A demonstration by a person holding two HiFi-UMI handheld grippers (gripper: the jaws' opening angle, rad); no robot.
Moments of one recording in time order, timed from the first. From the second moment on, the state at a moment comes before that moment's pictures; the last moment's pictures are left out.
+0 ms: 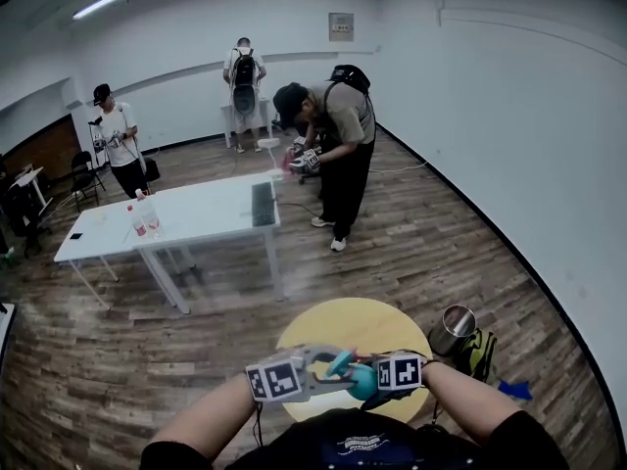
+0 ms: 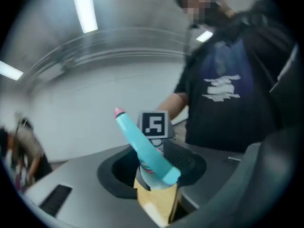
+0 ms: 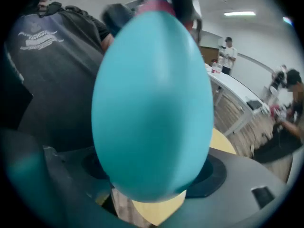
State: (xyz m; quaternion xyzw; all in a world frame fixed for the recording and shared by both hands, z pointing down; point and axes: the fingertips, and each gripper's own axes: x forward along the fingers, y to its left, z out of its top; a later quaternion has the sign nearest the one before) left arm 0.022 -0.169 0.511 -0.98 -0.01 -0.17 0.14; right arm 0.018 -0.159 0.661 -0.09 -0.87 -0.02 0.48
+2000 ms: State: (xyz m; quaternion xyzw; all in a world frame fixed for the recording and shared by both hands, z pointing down) left arm -0.080 -0.238 0.496 -0.96 0.22 0.09 -0.15; right arm 0.061 -0.199 0.659 -0.03 -0.89 0.04 0.46
